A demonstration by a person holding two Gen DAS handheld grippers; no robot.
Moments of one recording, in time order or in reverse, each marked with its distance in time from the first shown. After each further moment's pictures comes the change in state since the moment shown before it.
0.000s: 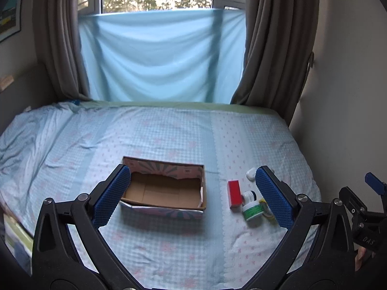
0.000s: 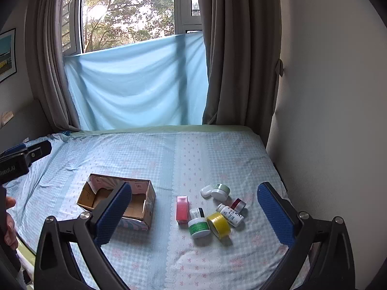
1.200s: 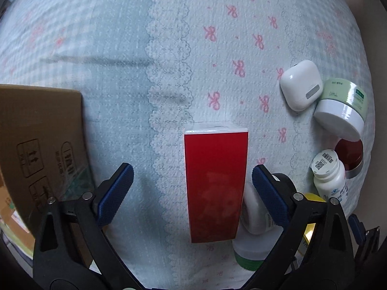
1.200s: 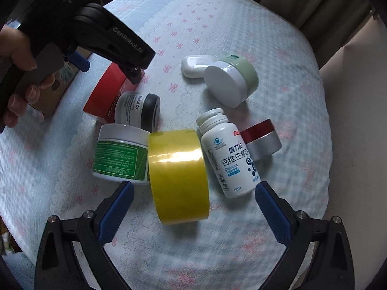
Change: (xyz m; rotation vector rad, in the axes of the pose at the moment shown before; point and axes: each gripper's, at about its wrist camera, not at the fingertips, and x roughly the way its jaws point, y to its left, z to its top) left arm 0.513 -0.136 -0.149 0.020 0.946 -0.034; right arm 0.352 -0.062 -0.157 -0.398 0.671 0.040
